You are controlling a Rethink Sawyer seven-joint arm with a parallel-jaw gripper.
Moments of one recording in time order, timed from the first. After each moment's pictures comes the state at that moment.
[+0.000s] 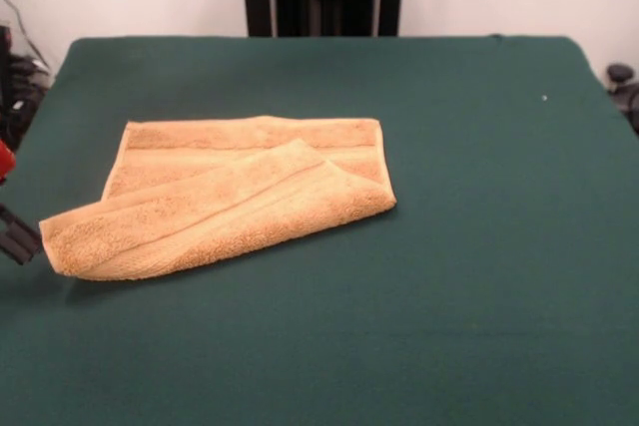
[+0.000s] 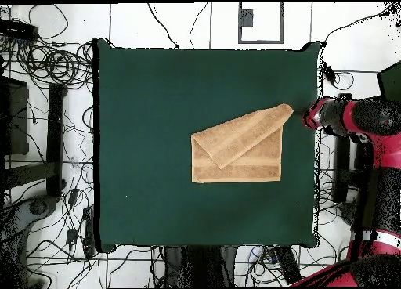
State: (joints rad) arm -1.02 -0.01 0.84 0.78 -0.35 1.29 0.47
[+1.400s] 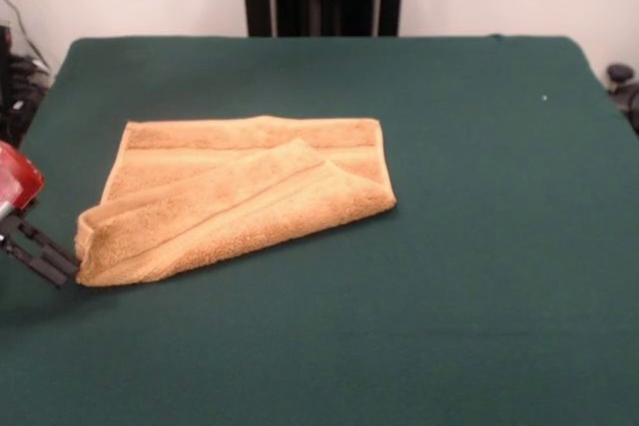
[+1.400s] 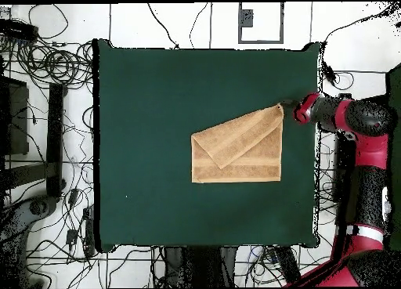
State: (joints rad) arm -1.04 0.08 0.93 0.78 -0.30 1.29 0.45
